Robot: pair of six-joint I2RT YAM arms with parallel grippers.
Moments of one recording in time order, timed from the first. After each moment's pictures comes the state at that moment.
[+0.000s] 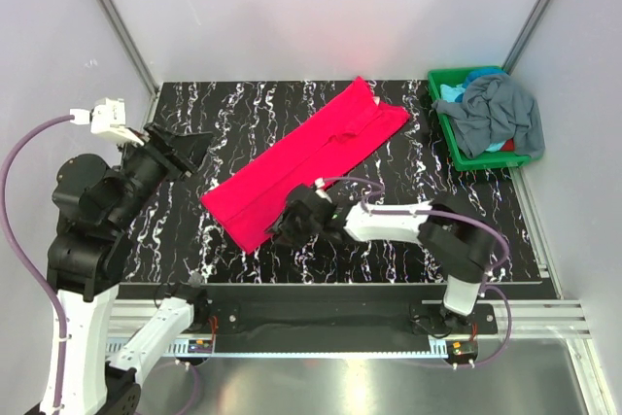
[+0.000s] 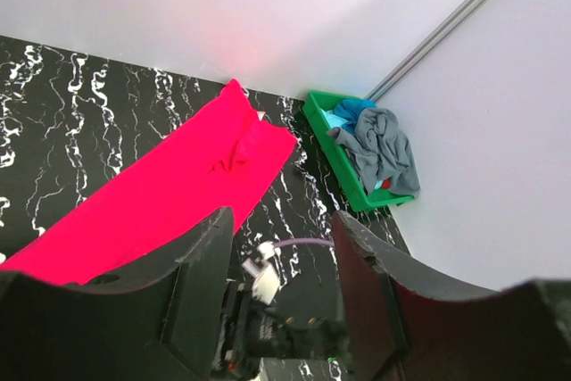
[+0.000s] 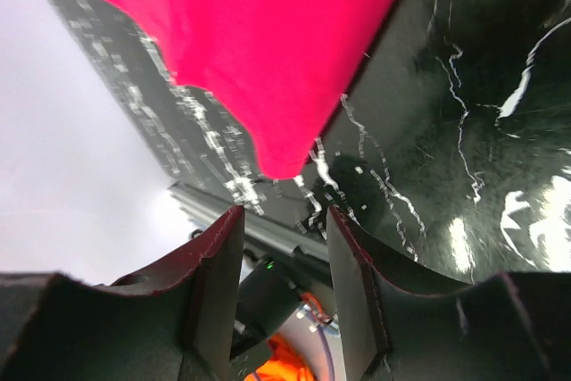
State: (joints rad) left arm -0.23 0.73 1.37 -0.67 0.18 -0.58; right arm 1.04 1.78 1.06 -0.04 -0.02 1.58
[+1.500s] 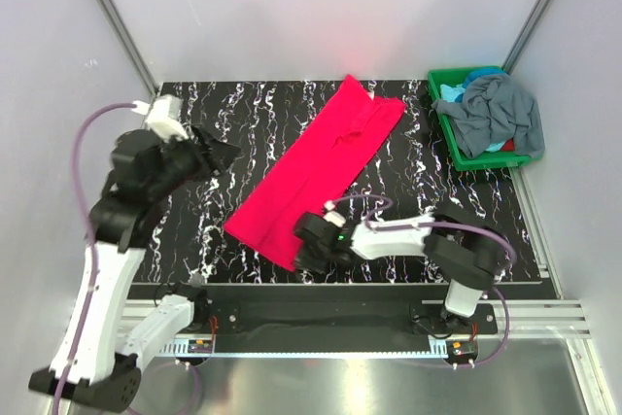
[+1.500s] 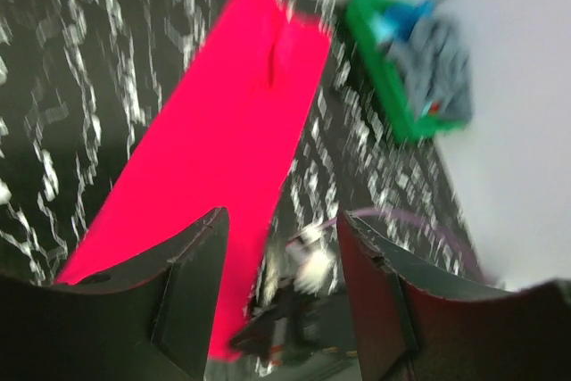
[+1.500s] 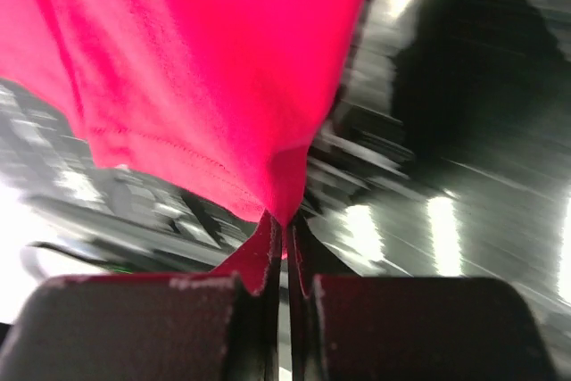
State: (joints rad) left arm -0.23 0.83 1.23 -0.67 0.24 -0.52; right arm 1.15 1.80 0.95 -0.12 0.06 1.54
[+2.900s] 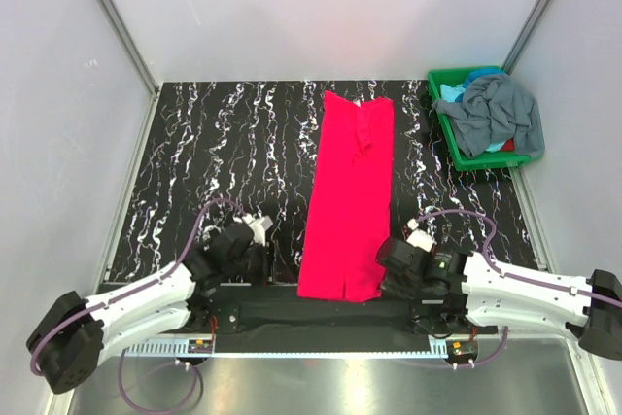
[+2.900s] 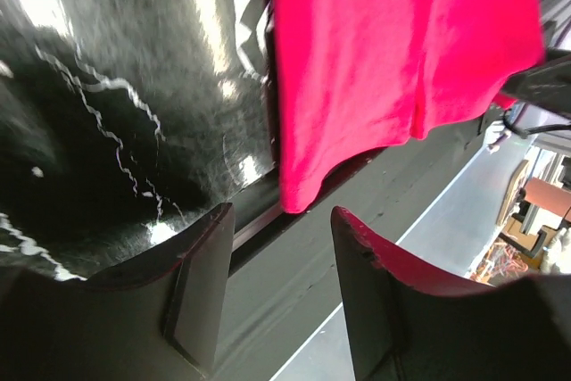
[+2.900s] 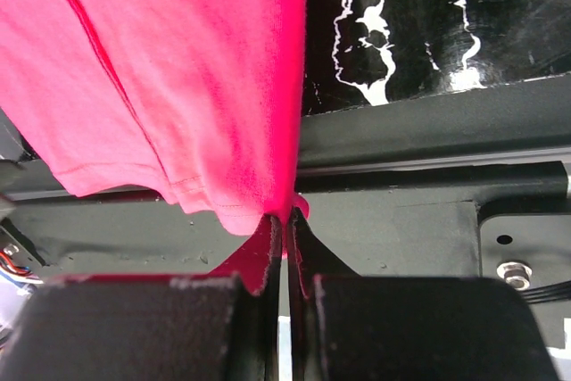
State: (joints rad) left arm -0.76 0.82 0.21 -0.19 0.39 -0.88; right arm 1.15 0.86 0.51 -0.85 0.17 1.49
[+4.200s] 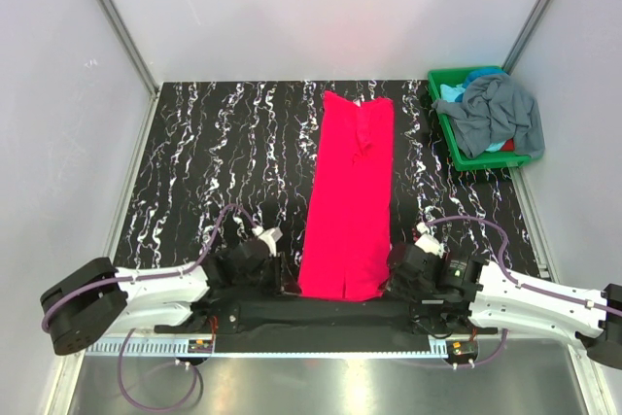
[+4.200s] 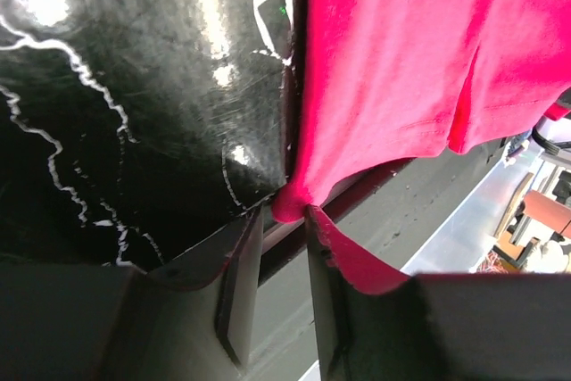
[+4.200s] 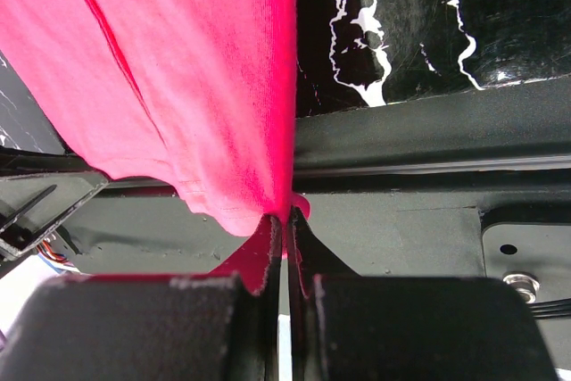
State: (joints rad) left arm -0.99 1.03 0.13 0.11 0.23 -1.10; right arm 1.15 0.71 0.44 -0.83 0.17 1.53
